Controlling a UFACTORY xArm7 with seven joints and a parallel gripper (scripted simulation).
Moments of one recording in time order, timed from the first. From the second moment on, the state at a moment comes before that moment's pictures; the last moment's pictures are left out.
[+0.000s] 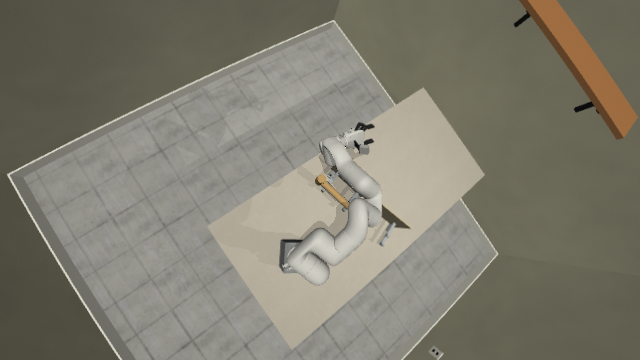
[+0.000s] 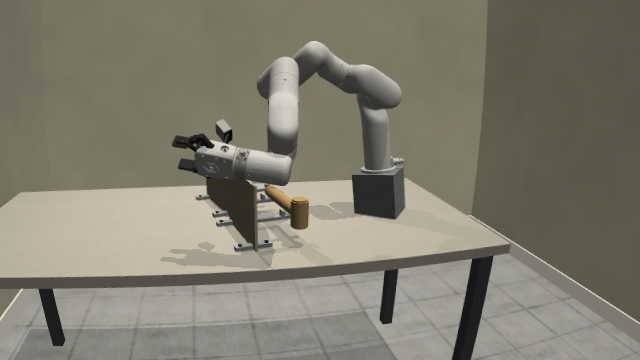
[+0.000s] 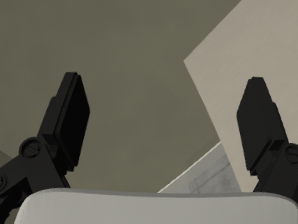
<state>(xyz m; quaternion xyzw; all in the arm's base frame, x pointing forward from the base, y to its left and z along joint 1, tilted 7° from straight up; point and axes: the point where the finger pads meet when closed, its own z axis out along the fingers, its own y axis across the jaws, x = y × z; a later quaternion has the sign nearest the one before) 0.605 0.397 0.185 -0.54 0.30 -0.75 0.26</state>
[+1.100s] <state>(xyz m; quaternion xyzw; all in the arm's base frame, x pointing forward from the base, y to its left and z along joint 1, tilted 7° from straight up) 0.613 0.370 0.186 -0.52 0.35 -0.73 0.26</state>
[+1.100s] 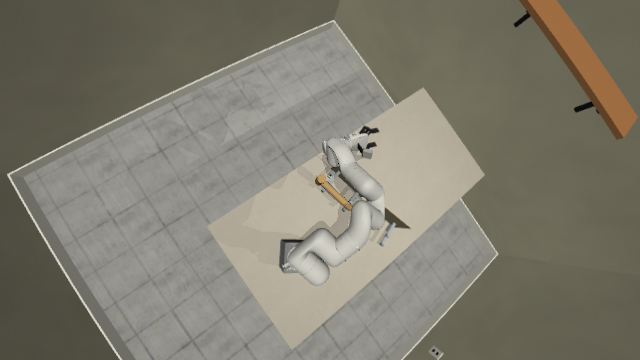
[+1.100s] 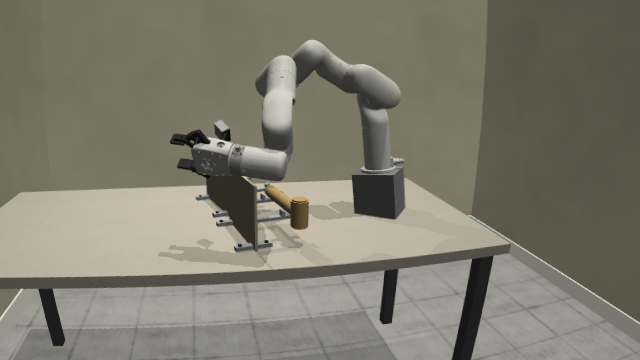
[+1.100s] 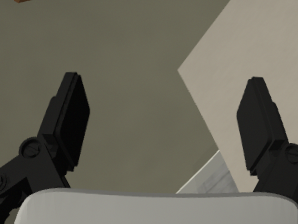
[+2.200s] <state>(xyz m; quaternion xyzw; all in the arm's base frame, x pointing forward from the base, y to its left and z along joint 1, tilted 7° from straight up) 0.600 0.122 0.201 -0.14 0.74 -0.58 0.31</state>
